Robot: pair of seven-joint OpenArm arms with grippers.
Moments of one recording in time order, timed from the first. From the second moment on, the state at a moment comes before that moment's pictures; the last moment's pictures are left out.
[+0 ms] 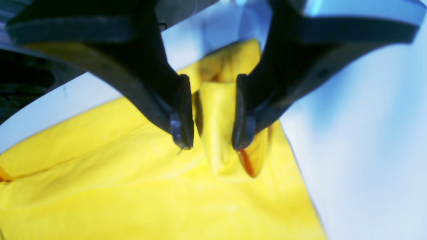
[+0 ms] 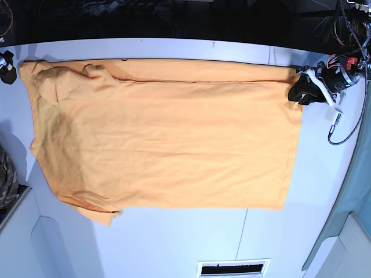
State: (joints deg) left arm 16.1 -26.8 -16.2 79.6 -38.9 -39.0 38.9; right arm -17.6 19.3 47.4 77.1 43.5 30.0 -50.3
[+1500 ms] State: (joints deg) left arm 5.4 -30.2 -16.1 78.0 -40.4 -38.3 39.5; right arm 25.5 21.9 18.2 29.7 11.2 24.7 -20.3
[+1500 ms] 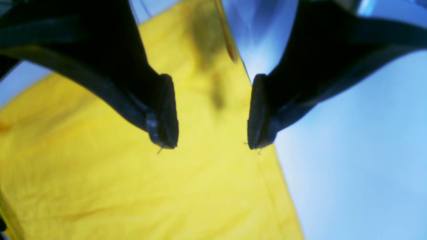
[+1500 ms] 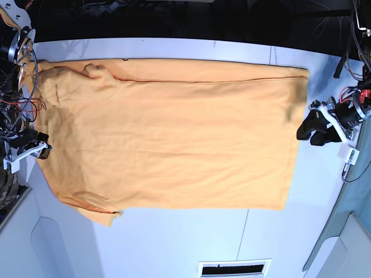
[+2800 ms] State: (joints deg) left arm -18.7 -27.9 -1.7 44.7 -33.5 -39.0 35.6; right arm 13.8 22.6 18.5 43.4 18.5 28.7 -24.8
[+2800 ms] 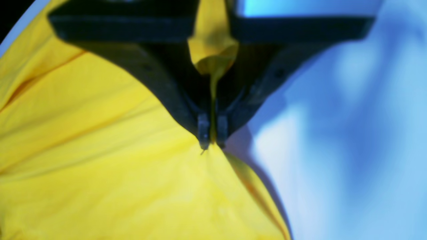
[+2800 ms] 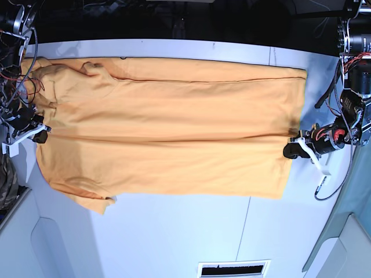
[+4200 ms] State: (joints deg) left arm -8.5 -32.7 -1.6 59.1 -40.9 -39.1 39.4; right arm 15.0 22.4 26.3 52.6 16.9 18.3 -22.1
